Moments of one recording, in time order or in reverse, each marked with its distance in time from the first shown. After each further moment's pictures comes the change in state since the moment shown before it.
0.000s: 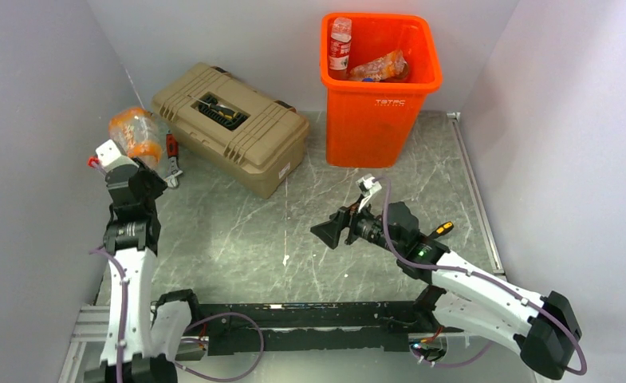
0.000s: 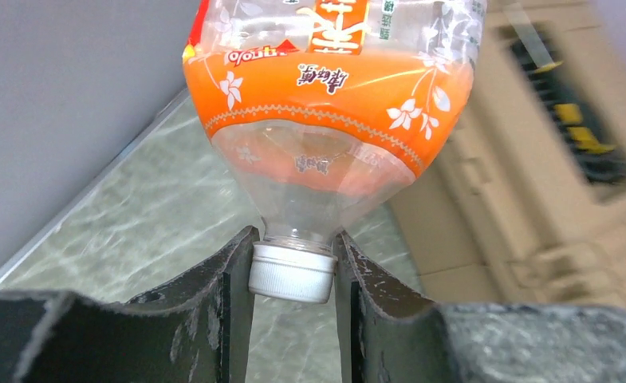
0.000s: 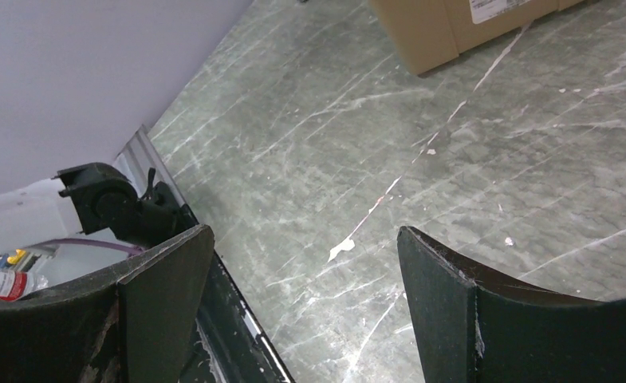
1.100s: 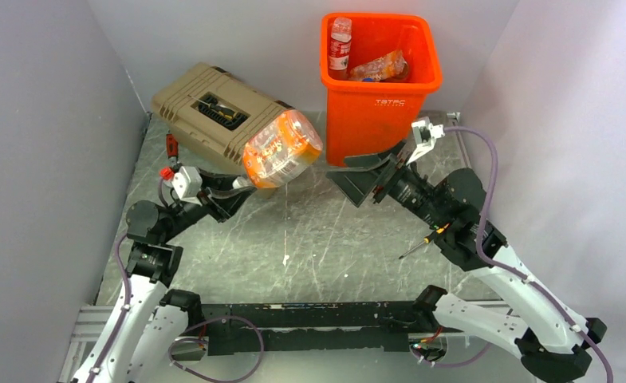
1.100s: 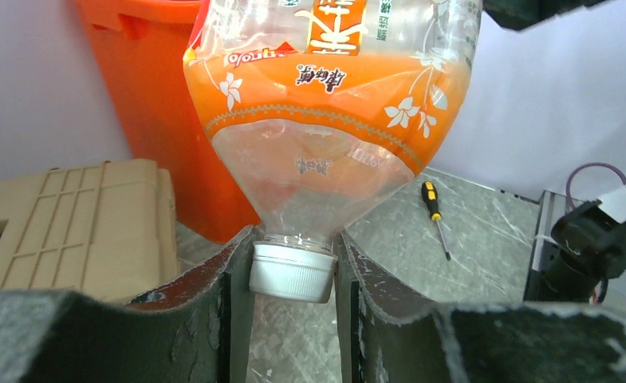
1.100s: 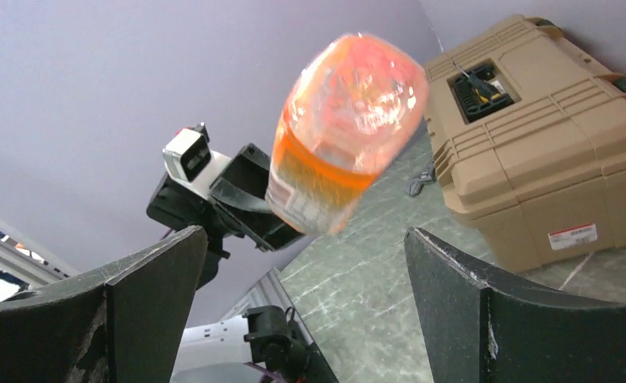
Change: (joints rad) left arm -0.414 -0.225 -0.238 0.704 0.988 0.153; right arm -0.022 -0.053 0.563 -0.231 0.036 0.116
